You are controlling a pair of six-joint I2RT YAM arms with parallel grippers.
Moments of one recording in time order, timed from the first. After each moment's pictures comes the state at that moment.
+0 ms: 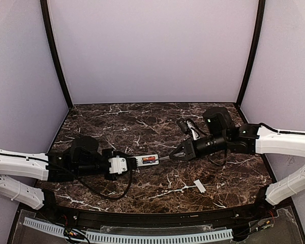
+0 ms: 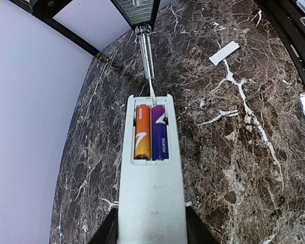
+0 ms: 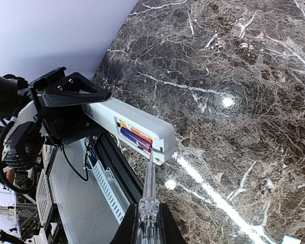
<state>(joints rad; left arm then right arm) -1.08 1.11 0.56 0.10 -0.06 0.74 0.93 1.27 0.89 -0.24 -0.45 0.65</state>
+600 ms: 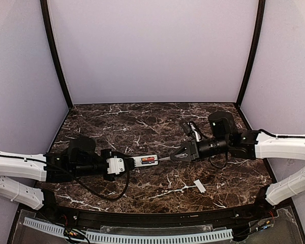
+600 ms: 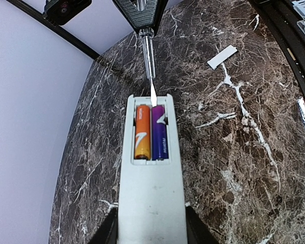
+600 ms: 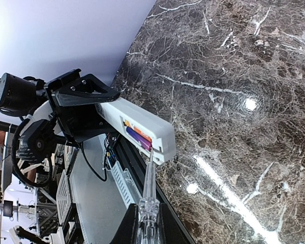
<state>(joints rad) -1.07 1.08 0.54 0.11 -0.03 0.74 0.88 1.25 0.78 -0.06 -0.58 0.72</state>
